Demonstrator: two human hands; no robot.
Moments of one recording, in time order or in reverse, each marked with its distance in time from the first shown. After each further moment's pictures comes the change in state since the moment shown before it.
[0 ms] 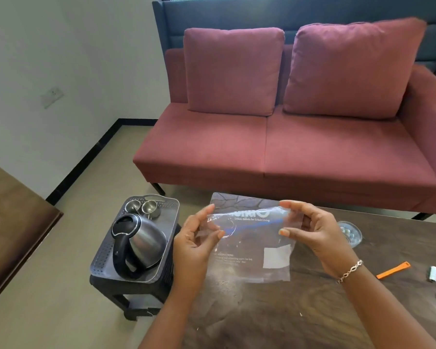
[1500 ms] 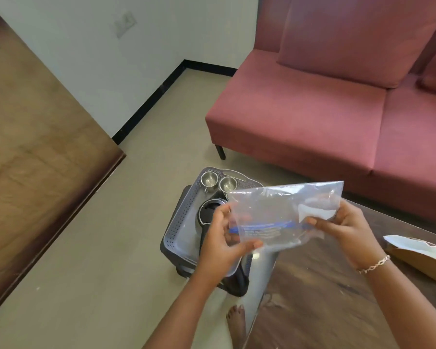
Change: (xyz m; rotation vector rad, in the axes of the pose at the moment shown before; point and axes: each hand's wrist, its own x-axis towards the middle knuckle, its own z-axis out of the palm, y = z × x) left_hand 0.116 -0.090 -0.201 -0.088 -0.087 -0.232; right_hand 0.160 0.050 0.221 0.112 -0.242 0.117
